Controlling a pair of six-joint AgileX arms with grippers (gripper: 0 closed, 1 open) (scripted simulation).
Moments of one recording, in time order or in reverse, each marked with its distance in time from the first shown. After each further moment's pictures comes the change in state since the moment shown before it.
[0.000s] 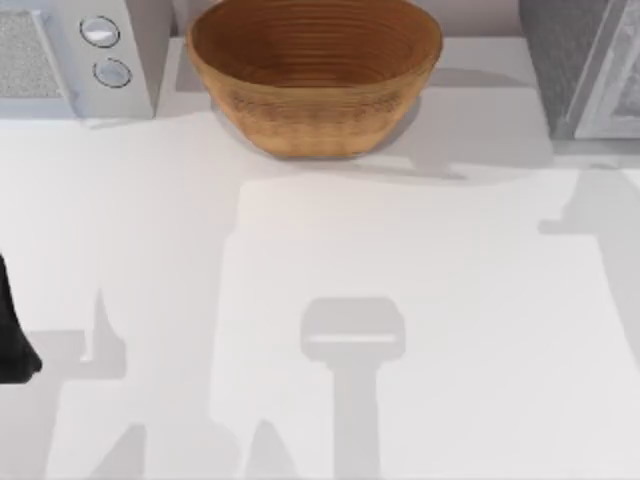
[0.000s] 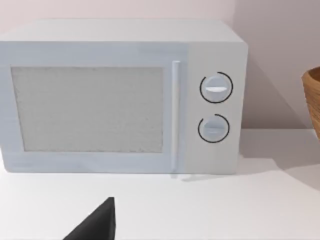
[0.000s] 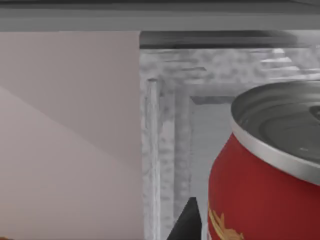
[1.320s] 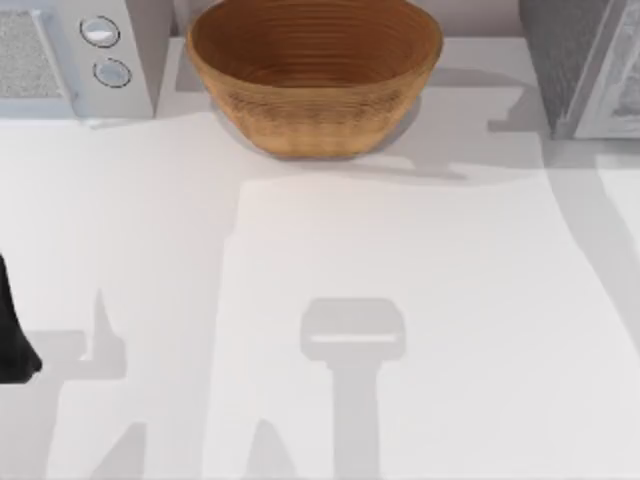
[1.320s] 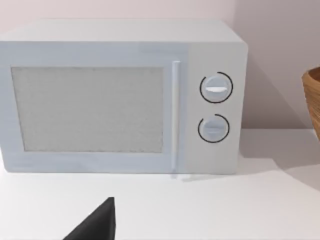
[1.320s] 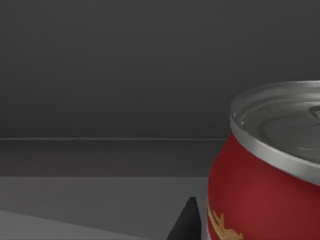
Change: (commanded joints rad) left arm 0.000 0.000 0.000 0.000 0.000 0.000; right arm 0.082 0.573 0.741 -0.186 0.079 0.003
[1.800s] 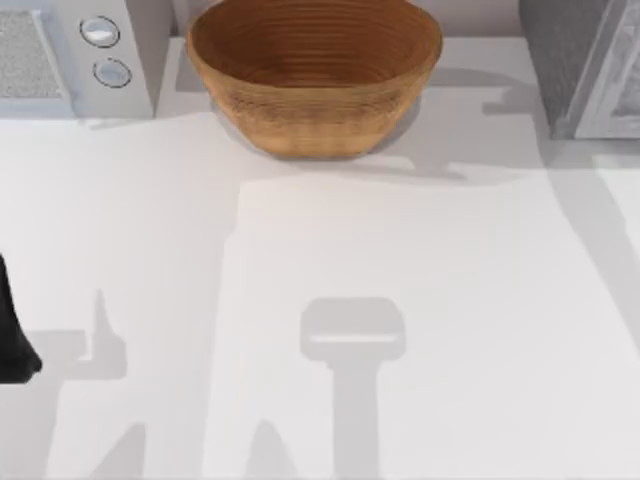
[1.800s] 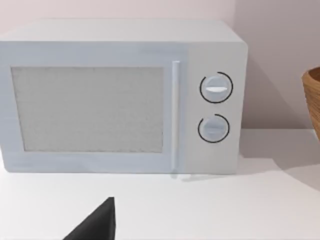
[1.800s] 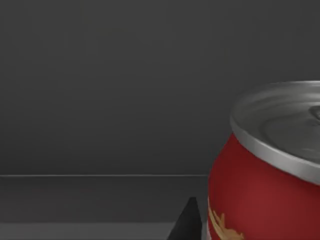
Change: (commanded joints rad) left arm 0.000 0.000 0.000 0.000 0.000 0.000; right arm -0.018 0.112 0.159 -0.034 -0.004 0.000
